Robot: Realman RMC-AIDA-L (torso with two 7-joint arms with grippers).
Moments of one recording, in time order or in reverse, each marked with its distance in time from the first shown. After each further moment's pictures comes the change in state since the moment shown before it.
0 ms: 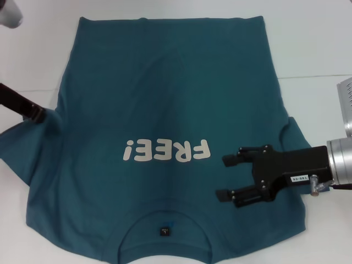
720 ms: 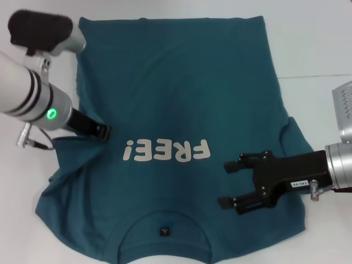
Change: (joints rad) left arm 0.028 -0.169 0.111 -0.008 -0.018 -0.147 -0.249; right arm 0.003 0.002 -0.011 -0.001 -0.039 0.006 -0.007
